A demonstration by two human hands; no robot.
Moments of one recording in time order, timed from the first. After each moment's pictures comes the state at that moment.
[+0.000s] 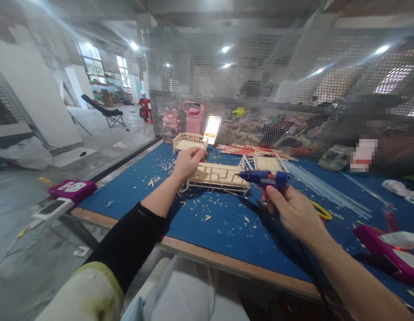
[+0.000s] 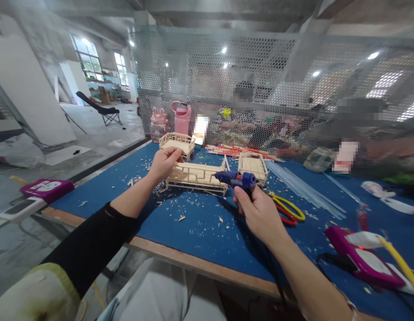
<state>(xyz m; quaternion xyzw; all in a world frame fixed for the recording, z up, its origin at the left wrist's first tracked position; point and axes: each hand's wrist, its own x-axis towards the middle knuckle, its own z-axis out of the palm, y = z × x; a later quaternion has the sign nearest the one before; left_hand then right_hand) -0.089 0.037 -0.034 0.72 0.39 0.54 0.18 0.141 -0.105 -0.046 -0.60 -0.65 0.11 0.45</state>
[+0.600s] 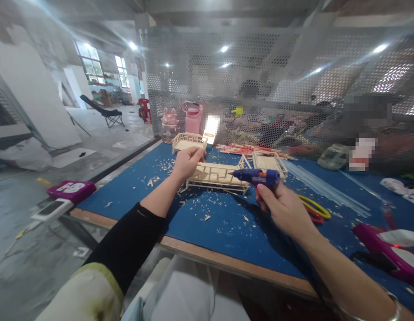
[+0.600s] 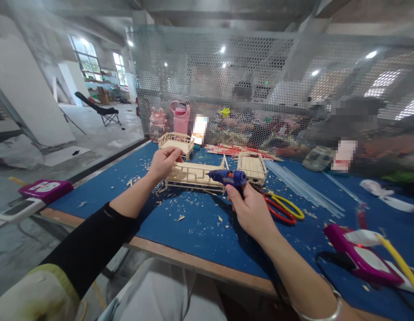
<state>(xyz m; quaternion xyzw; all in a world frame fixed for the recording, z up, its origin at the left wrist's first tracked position) -0.090 0.037 -0.033 0.73 0.38 0.54 0.18 0.130 -0.103 -0.045 -0.60 -0.66 0.11 0.43</state>
